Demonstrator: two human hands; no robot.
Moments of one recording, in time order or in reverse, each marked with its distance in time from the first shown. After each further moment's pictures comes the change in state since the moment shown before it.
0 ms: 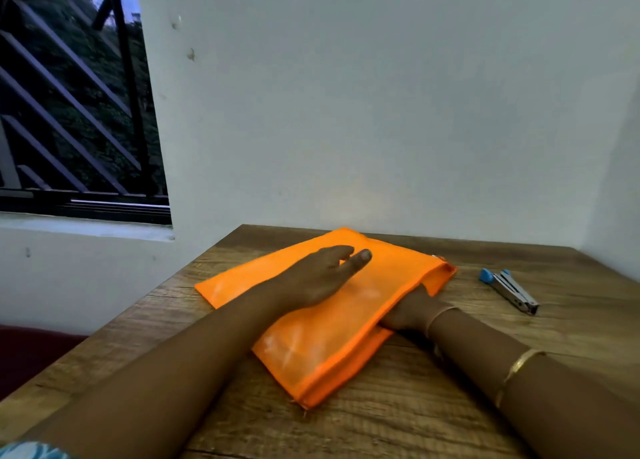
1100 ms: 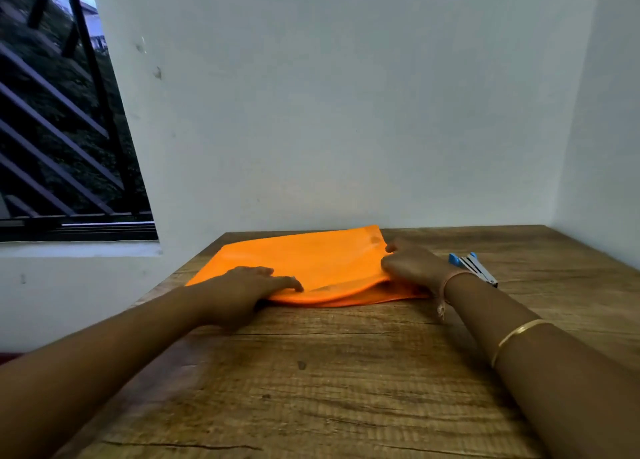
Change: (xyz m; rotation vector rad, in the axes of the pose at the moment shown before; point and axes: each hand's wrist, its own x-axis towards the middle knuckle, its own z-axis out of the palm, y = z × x) left_hand -0.027 -0.038 -0.029 0.721 -0.350 0.004; right_hand -0.006 0.061 -0.031 0.474 0.209 0.300
